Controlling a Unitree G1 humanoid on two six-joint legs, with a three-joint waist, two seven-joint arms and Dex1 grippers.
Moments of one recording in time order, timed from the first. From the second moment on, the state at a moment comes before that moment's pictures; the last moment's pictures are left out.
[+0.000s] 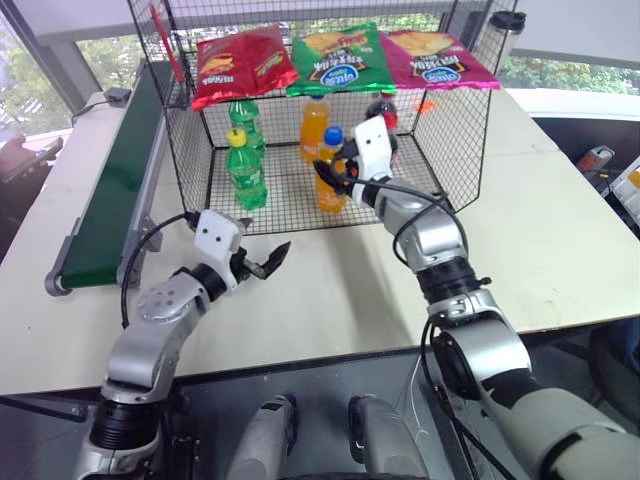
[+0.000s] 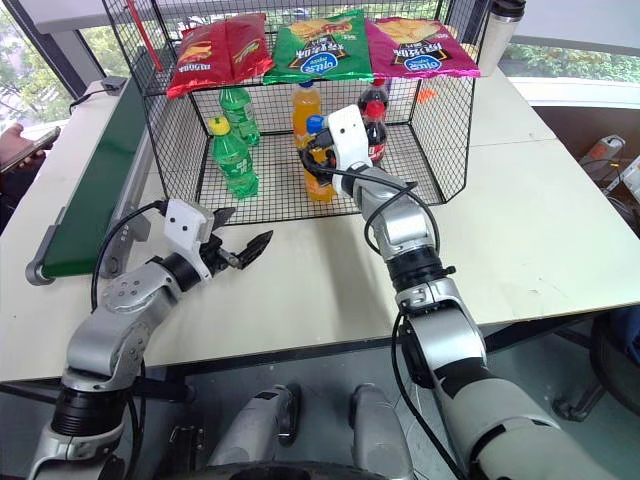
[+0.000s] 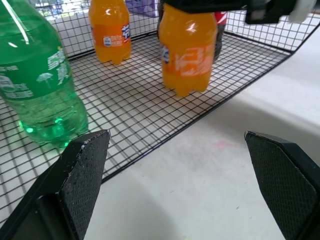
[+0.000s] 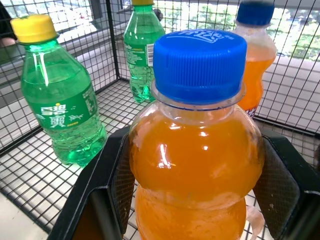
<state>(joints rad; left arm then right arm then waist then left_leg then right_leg) -0.20 0.39 0.02 -0.39 -0.31 0.54 -0.42 -0.97 -0.13 0.07 0.58 0.16 0.28 0.34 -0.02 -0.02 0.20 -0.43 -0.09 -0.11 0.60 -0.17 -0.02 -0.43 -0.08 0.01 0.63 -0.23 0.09</state>
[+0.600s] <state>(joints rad) -0.20 0.38 0.01 -0.38 -0.29 0.53 -0.42 -1.05 -0.11 0.03 0.69 0.13 0.15 0.36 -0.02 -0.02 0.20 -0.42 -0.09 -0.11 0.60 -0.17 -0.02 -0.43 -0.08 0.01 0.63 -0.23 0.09</state>
